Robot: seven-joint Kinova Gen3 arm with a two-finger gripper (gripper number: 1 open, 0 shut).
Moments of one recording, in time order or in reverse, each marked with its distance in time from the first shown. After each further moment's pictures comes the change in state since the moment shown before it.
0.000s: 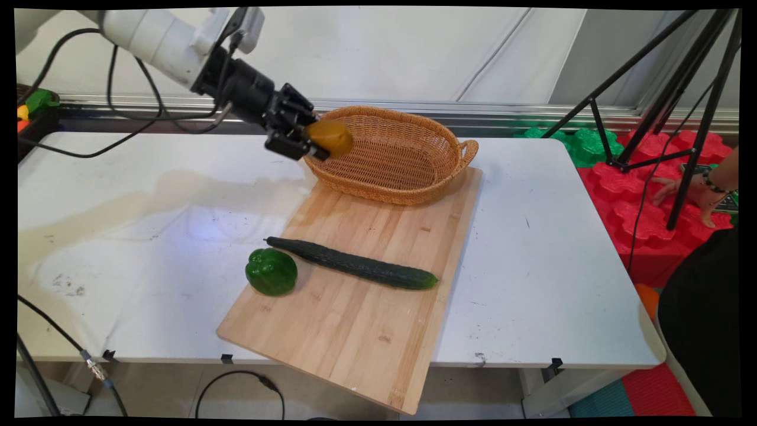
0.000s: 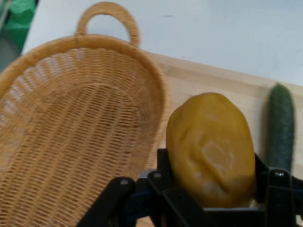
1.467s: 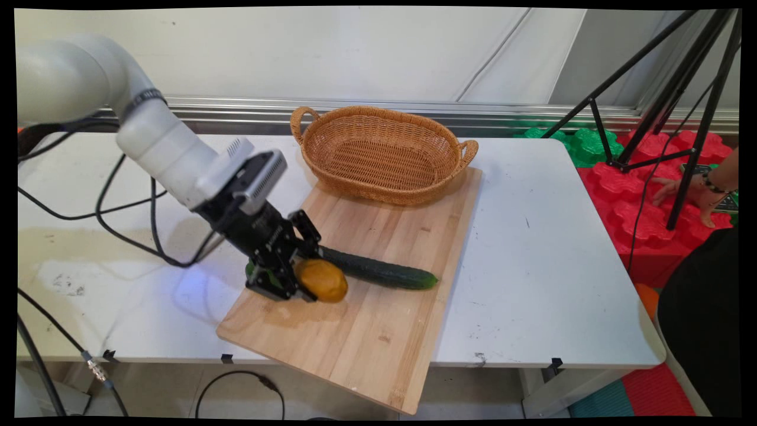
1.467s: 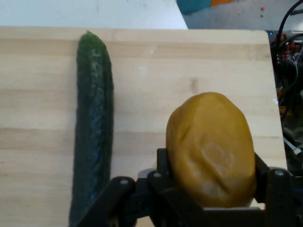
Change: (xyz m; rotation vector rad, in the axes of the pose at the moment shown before) arm -0.022 0.136 0.075 -0.268 -0.144 0.190
